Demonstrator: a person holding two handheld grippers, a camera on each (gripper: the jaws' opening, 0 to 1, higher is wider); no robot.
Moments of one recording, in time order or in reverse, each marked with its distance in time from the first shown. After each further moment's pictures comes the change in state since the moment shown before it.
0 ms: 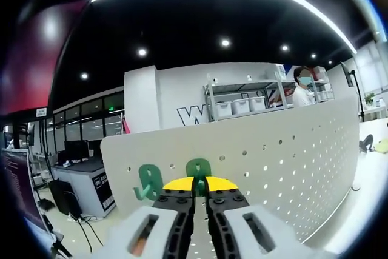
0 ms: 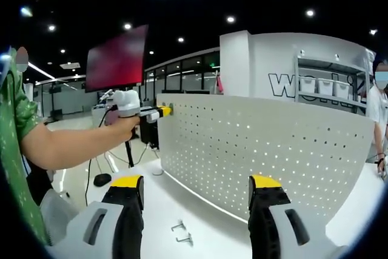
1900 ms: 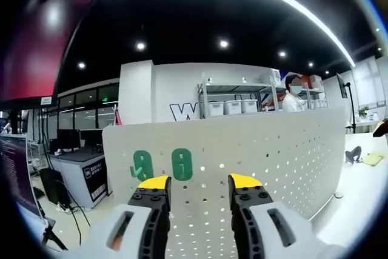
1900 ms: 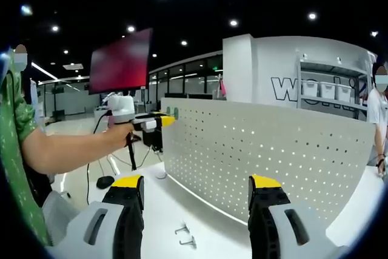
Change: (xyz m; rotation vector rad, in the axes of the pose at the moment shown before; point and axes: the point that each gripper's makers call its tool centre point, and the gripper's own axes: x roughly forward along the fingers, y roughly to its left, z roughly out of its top) left arm -0.039 -0.022 0.001 -0.073 0.016 -0.062; right arm -0.004 0.010 0.008 -0.010 -0.026 0.017
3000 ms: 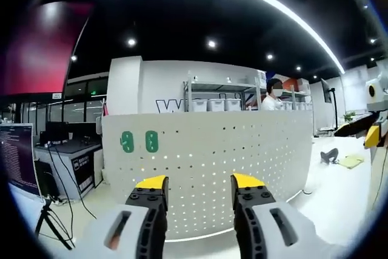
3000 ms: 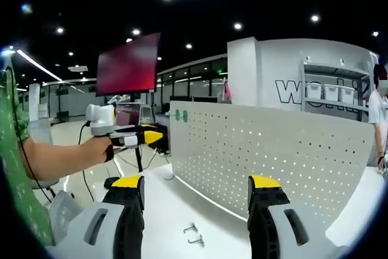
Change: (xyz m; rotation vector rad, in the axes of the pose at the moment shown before) left arm -0.094 -0.050 -0.012 -0.047 0.033 -0.109; right arm -0.015 0.024 0.001 -0.003 -0.021 0.035
